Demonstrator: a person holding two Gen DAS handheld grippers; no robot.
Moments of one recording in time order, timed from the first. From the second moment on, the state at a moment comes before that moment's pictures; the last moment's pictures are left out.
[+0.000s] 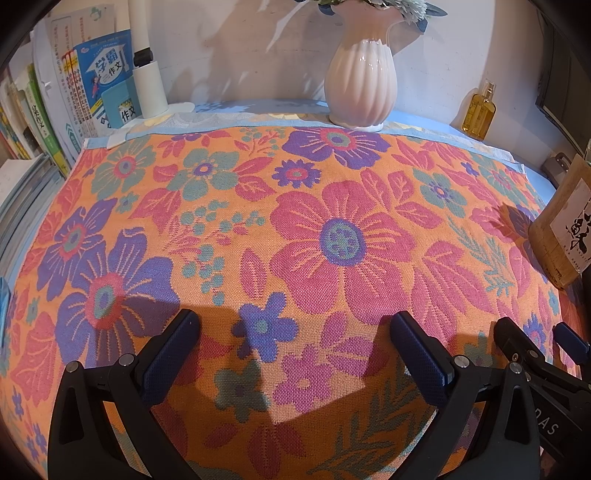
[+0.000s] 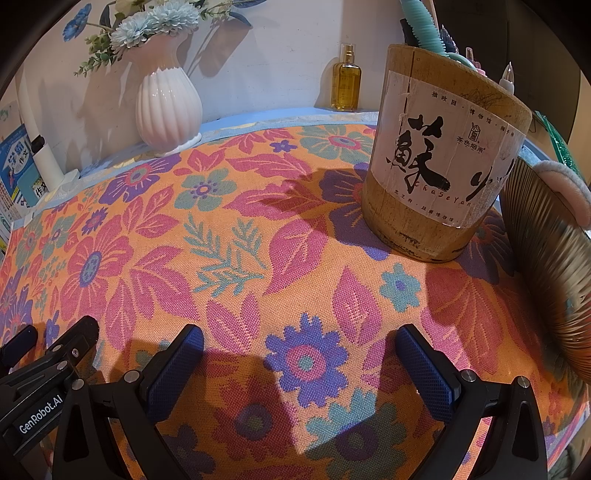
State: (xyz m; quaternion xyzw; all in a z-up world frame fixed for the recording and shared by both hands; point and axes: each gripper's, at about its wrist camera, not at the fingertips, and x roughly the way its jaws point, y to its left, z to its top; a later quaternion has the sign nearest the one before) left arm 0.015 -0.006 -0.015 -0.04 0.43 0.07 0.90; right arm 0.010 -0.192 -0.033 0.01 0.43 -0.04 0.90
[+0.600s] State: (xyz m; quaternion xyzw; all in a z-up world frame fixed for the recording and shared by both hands) left arm 0.015 -0.007 -0.015 -0.04 0.43 0.07 0.90; right arm 0.010 -0.192 -0.033 0.01 0.43 -0.04 0.90
